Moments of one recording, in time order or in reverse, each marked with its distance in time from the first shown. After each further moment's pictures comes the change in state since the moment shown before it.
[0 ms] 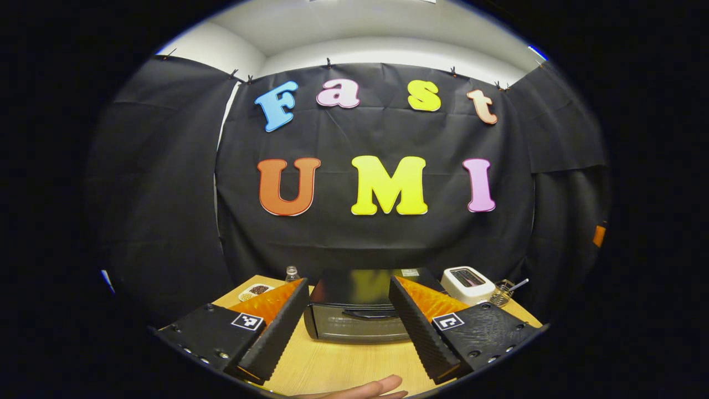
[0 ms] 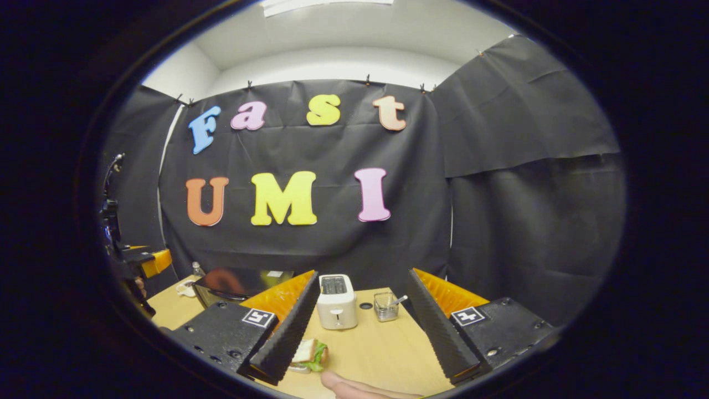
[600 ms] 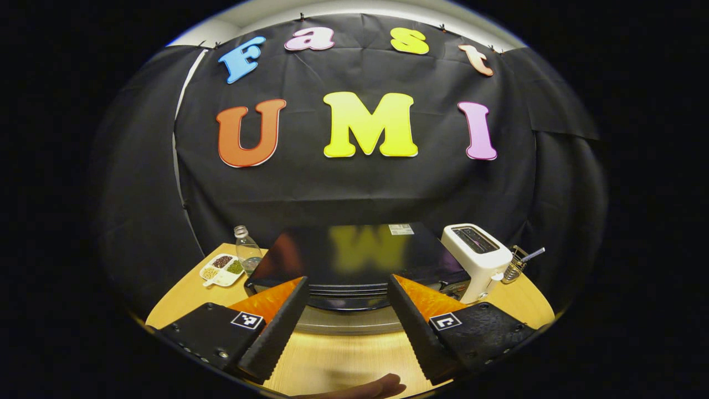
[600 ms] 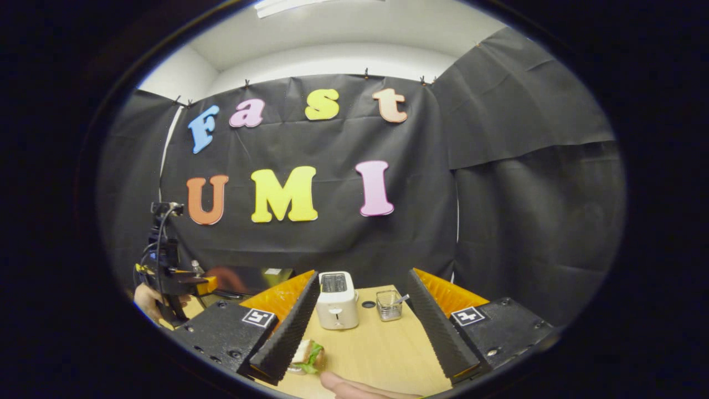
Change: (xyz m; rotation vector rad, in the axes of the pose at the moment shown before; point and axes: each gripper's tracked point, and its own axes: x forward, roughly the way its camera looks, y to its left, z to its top) left arm 0.112 -0.055 -0.098 0.051 0.244 -0.090; right arm 0.020 -0.010 -0.018 0.017 0.006 0.048
